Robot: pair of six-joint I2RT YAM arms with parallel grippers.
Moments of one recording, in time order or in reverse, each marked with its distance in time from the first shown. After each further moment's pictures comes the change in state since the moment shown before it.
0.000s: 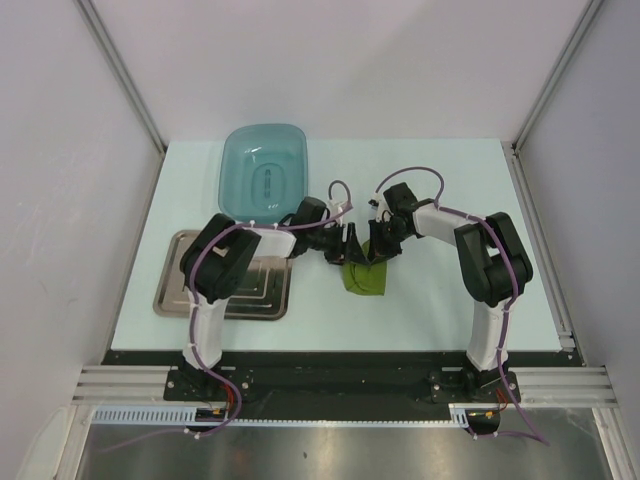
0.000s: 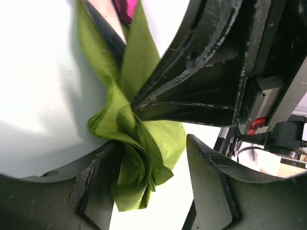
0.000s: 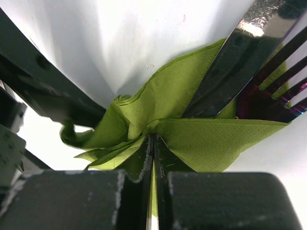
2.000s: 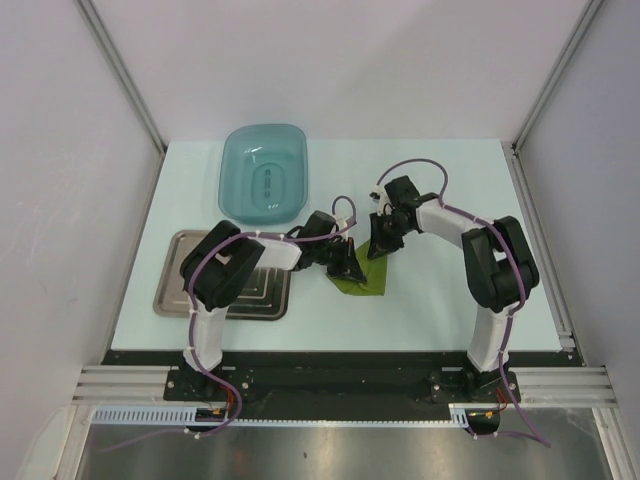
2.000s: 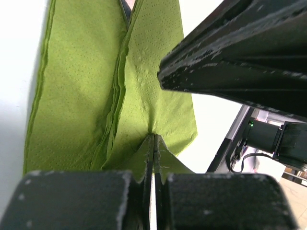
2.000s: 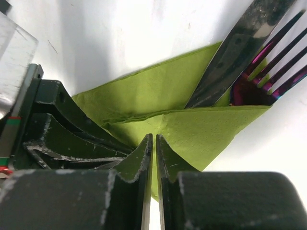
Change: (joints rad) left arm -0.089 -0.045 -0.085 -0.035 -0.134 -0.079; right arm 0.000 -0.065 0.042 -0.057 0.038 -0.011
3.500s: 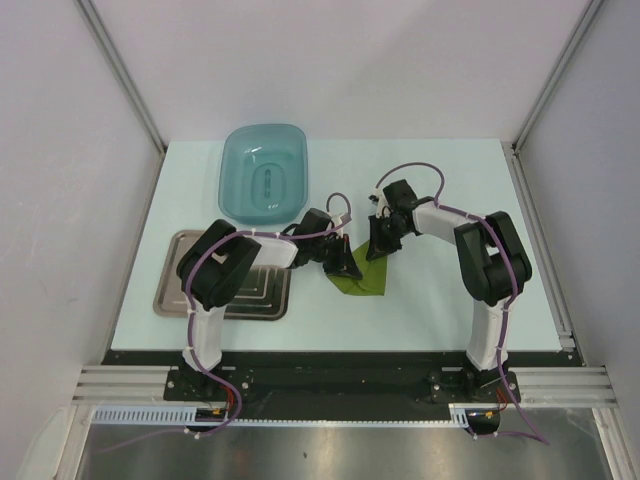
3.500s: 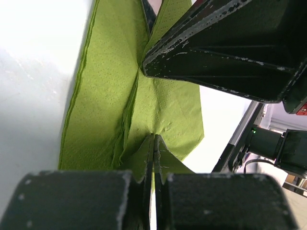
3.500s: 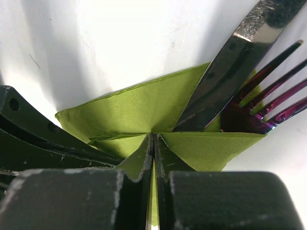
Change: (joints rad) left arm 0.034 -0.012 -0.004 -0.015 -0.023 0.007; right arm -0.011 0.069 -0.019 0.081 0.000 0.012
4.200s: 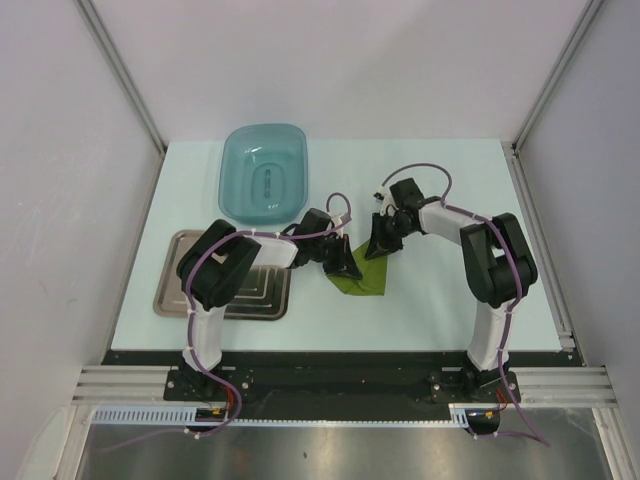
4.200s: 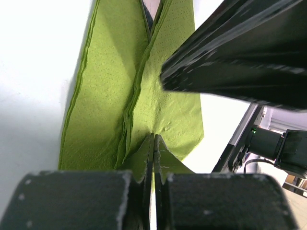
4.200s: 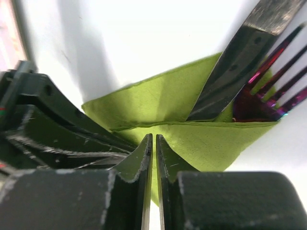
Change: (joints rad) left arm -0.003 0.000 0.000 -0.002 -0.001 0.000; right arm -0.028 -0.030 -0.021 0.010 -0.106 0.044
